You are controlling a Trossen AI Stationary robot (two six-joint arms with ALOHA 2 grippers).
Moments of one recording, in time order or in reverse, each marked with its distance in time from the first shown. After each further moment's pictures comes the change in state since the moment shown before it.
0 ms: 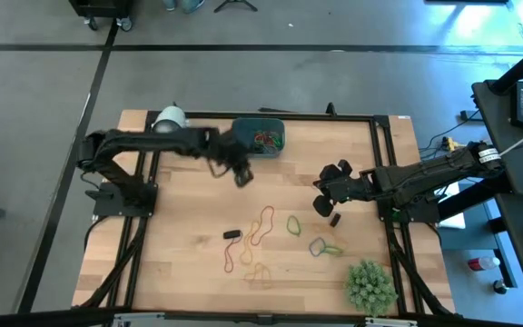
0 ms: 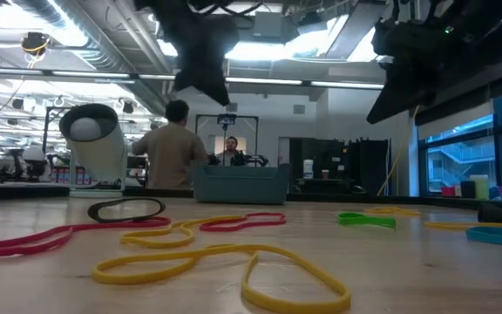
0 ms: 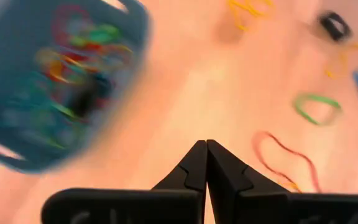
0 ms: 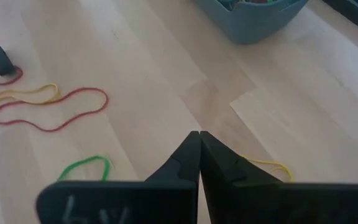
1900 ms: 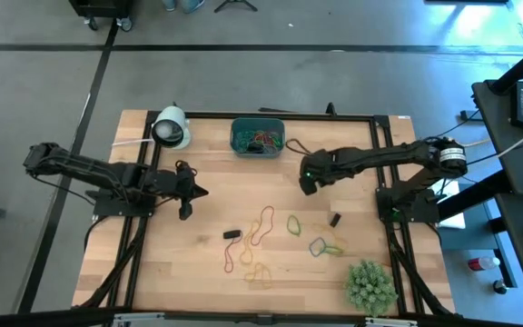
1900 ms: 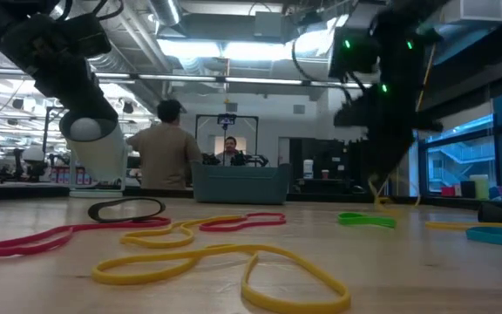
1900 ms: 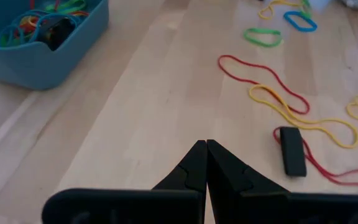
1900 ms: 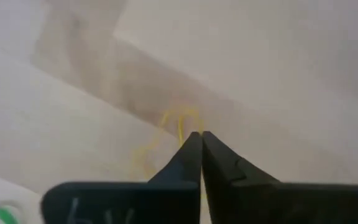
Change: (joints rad) left arm -0.341 -0.859 -0.885 0.334 -0.200 -0.027; right arm -0.306 0.413 0.254 -0.396 -0.233 0.356
